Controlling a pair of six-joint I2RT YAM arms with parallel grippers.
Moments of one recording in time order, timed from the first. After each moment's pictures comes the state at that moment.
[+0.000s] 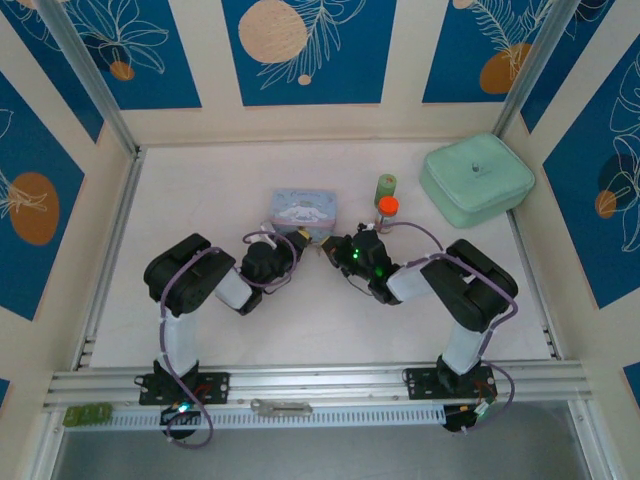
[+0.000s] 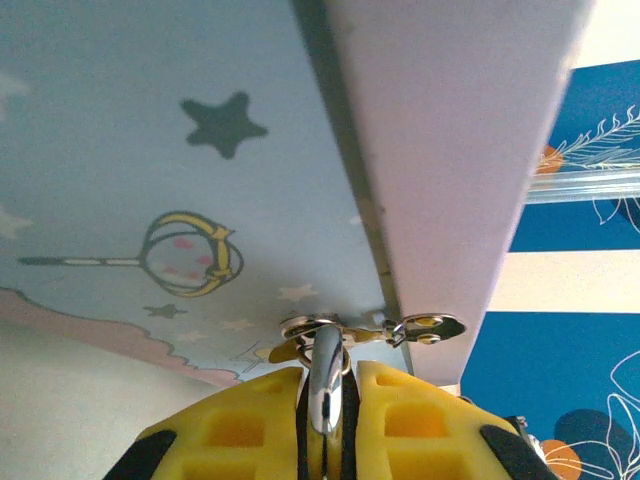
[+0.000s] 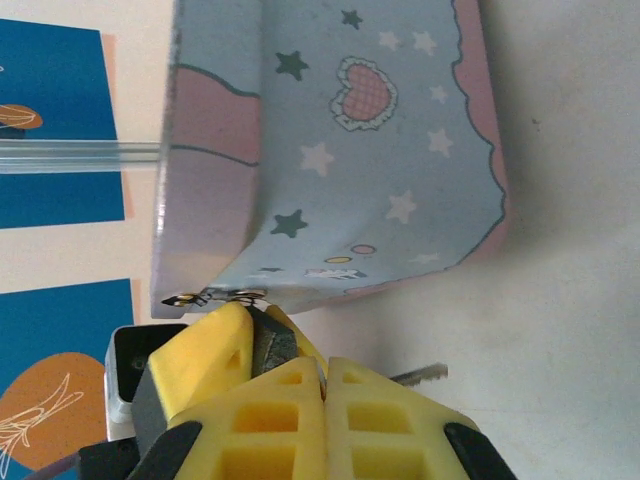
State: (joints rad) left arm -0.64 1.97 0.55 1.25 0.01 -1.42; right arm 0.66 1.76 0.58 0.77 -0.08 1.41
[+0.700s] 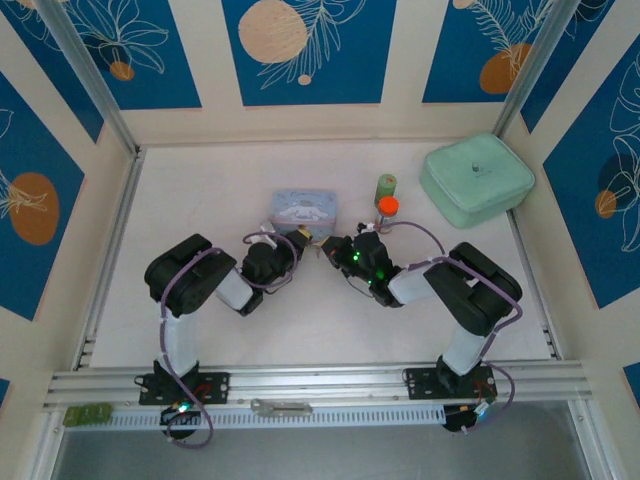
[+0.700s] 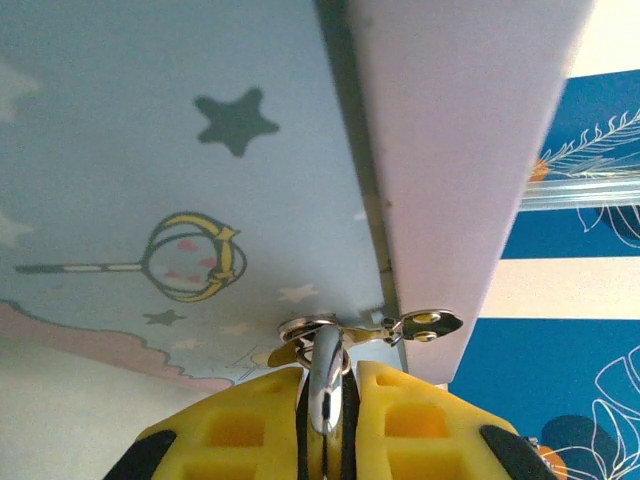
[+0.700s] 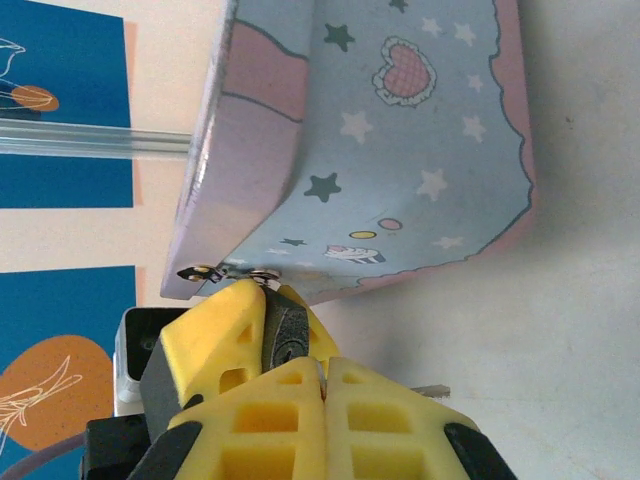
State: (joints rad) left arm -0.65 1.97 0.55 1.27 -0.01 -1.44; right arm 0.68 1.72 0.56 0.79 -0.07 1.36
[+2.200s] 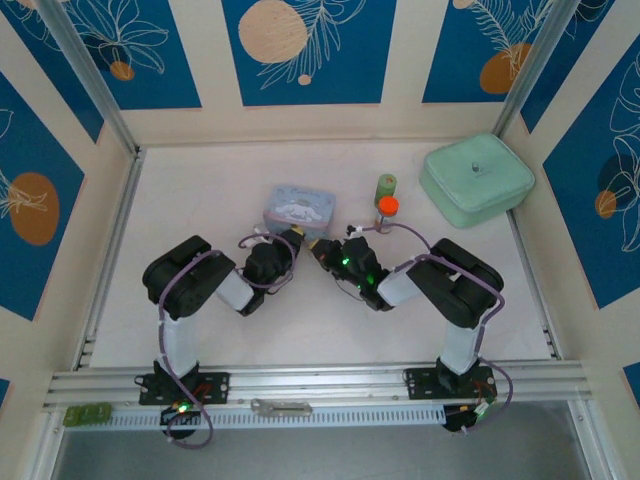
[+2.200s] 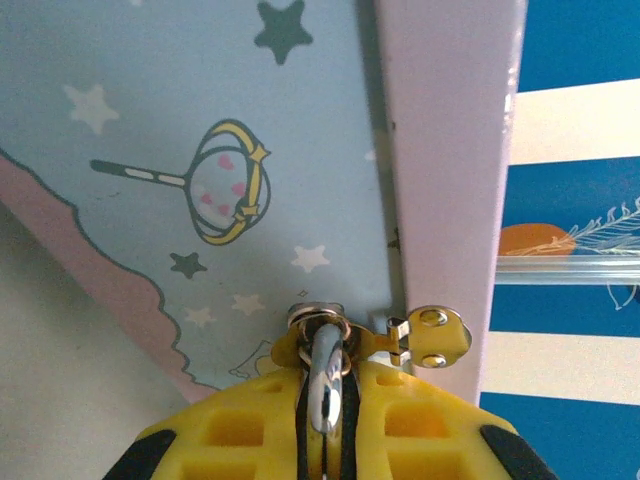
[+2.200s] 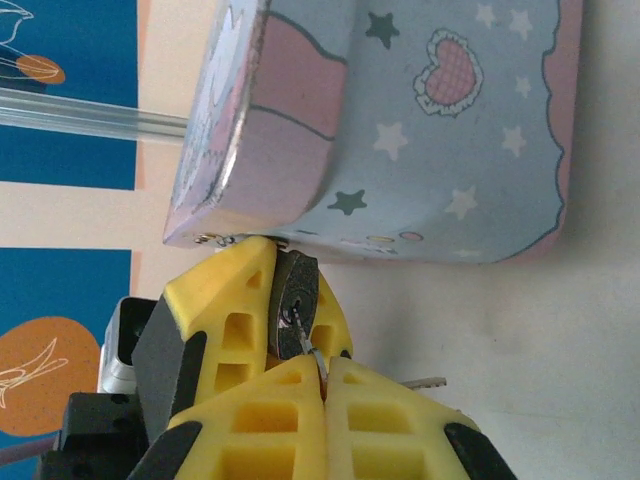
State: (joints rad) left arm -0.67 1.94 0.55 1.18 -0.19 -1.47; right arm 0.75 1.82 0.59 0.90 -0.01 1.33
